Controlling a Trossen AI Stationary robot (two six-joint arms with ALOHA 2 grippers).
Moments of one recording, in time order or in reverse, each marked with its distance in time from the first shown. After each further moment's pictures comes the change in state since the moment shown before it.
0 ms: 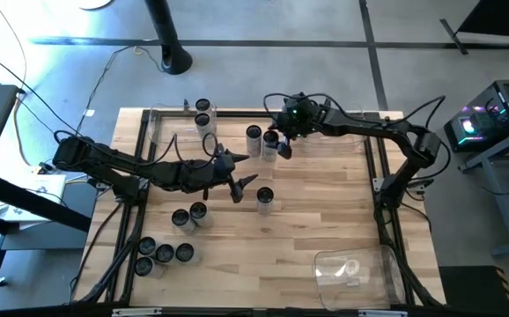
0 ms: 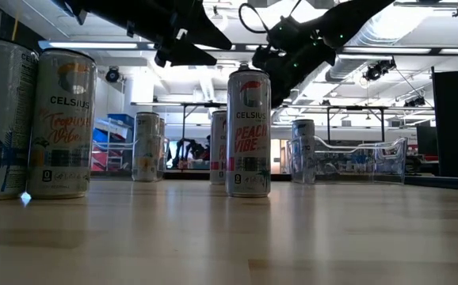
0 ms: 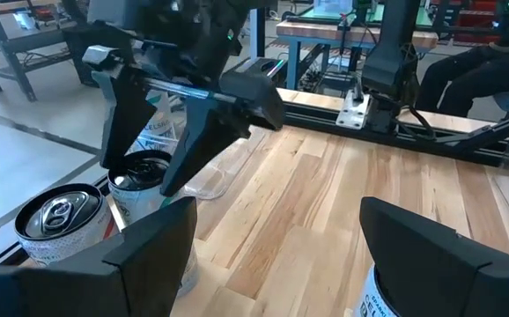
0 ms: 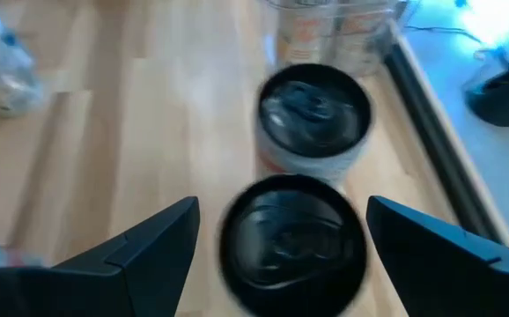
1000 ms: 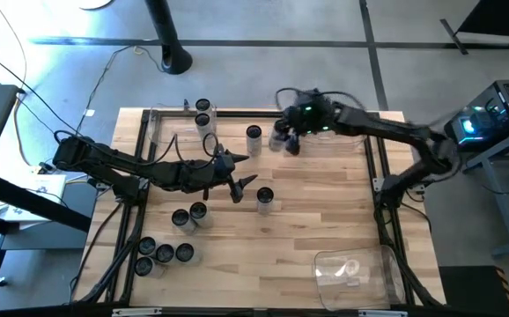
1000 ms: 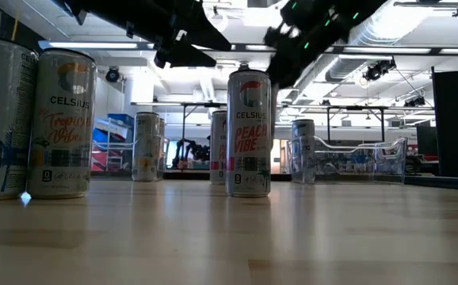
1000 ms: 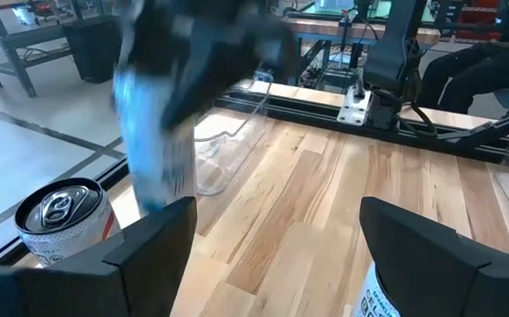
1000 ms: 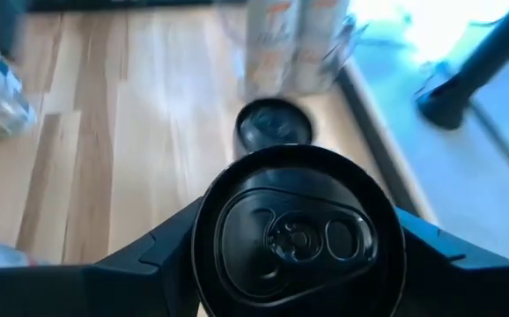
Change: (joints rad) left arm 0.000 0.000 0.000 -0.010 0.000 -0.009; right arm 0.015 -0.177 -0.002 -0.104 0.106 0.030
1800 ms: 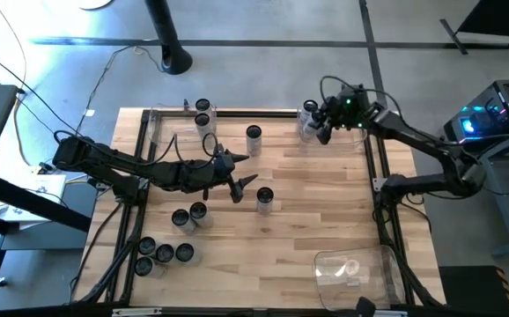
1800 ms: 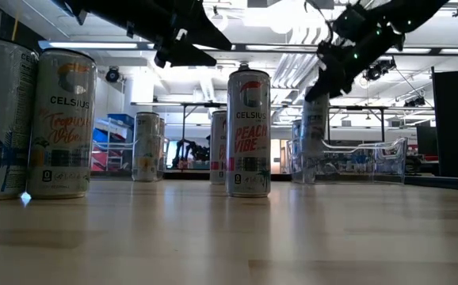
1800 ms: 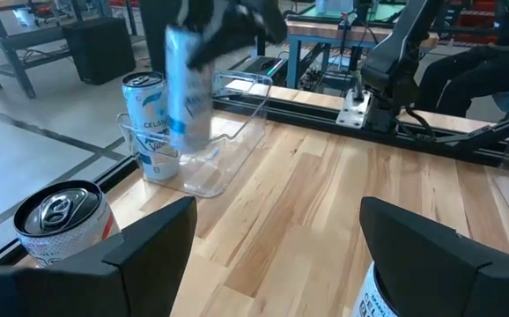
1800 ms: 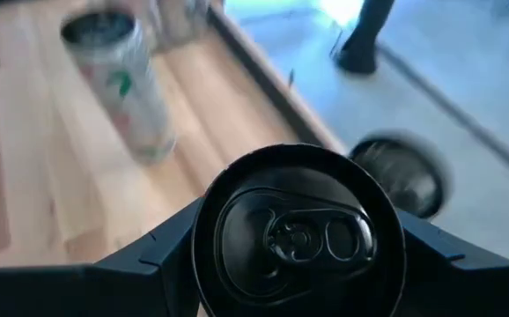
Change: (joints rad) left arm 0.000 0.000 0.000 0.009 0.000 0.000; right arm -0.304 -0.298 -0.325 0.033 -0.026 0.032
